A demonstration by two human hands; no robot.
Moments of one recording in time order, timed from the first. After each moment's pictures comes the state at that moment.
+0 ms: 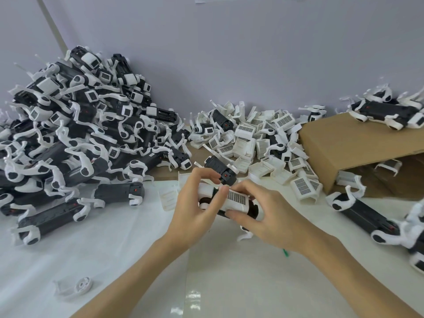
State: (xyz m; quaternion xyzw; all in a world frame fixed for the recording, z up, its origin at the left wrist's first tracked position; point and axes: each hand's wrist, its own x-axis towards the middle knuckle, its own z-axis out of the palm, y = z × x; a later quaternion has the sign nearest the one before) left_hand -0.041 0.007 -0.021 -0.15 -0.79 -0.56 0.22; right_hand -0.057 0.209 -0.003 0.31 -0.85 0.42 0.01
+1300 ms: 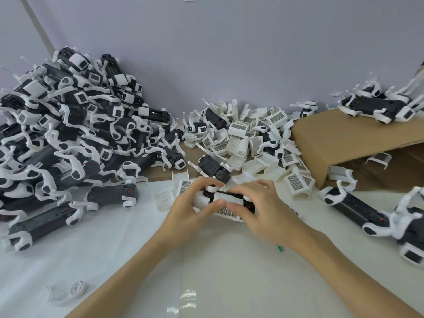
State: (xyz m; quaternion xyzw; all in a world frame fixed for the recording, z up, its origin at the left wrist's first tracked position) left_hand -0.051 -0.009 -0.036 -0.21 -0.81 -0.53 0.11; right_hand -0.068 0.211 -0.023 0.32 -0.88 0.32 0.15
